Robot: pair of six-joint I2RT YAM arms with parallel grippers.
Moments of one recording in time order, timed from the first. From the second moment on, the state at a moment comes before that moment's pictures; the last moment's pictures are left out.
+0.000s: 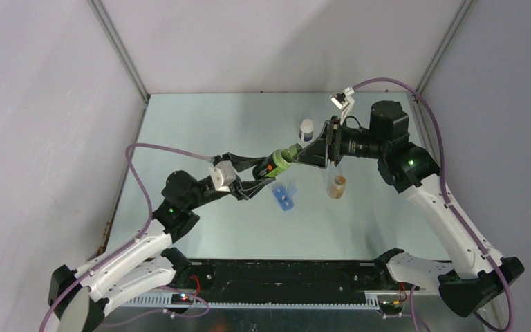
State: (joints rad) left arm -0.71 0.81 0.57 0.51 0.51 0.09; right arm 0.49 1.12 1.31 -0.45 -0.76 0.46
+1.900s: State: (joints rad) left arm -0.70 0.90 0.64 0.33 0.61 0.08; right arm 0.59 1.15 1.32 -0.56 -0.67 0.26
